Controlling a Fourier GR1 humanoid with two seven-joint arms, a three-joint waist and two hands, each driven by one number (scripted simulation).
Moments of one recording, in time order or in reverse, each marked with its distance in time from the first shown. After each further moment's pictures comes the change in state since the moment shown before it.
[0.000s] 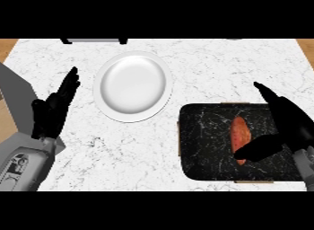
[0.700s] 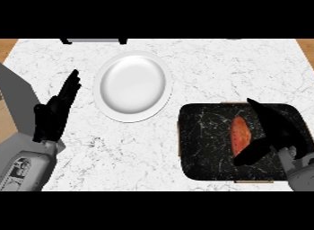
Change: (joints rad) left arm 0.028 -0.040 0.029 -0.017 -0.055 -0.019 -0.005; right arm 0.070 0.089 -0.001 0.171 0.030 0.107 -0.063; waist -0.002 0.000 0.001
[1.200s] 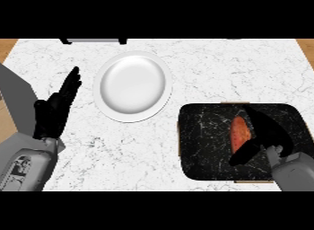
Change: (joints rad) left arm -0.015 -0.033 0.037 -0.020 -0.044 -0.033 0.039; right arm 0.031 0.120 -0.048 0.138 0.100 0.056 -0.045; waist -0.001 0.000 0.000
